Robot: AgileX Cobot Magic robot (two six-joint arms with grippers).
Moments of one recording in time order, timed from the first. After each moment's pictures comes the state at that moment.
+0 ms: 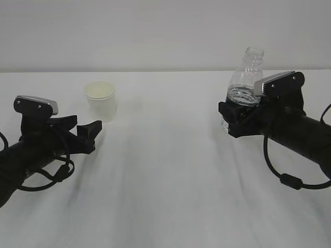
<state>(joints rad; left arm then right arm) -0.30 2.08 -0.60 0.13 -1.15 -0.12 0.18 1.94 -0.67 -0.35 -0.96 0.10</state>
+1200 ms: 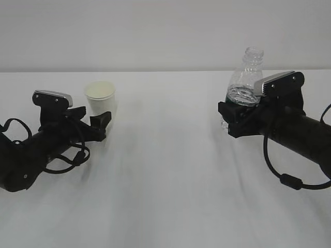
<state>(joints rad) -0.28 2.25 -0.83 0.13 -1.15 -0.12 0.18 1.94 -0.67 -0.36 -0.97 0.11</state>
